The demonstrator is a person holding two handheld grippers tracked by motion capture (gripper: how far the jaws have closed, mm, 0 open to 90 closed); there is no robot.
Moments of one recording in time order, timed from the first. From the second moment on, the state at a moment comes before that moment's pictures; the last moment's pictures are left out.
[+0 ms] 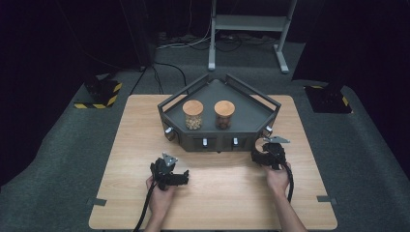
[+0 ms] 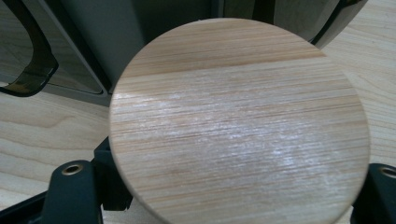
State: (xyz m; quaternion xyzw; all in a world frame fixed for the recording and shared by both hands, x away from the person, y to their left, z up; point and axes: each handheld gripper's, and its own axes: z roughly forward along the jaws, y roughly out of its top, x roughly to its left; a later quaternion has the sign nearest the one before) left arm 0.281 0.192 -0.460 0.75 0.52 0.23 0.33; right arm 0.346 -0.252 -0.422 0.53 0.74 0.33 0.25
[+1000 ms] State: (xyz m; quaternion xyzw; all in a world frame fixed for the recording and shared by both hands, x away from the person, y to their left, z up) left arm 0.281 0.192 -0.460 0.75 0.52 0.23 0.33; right arm 0.334 -0.272 -0.402 0.51 0.75 0.35 0.24
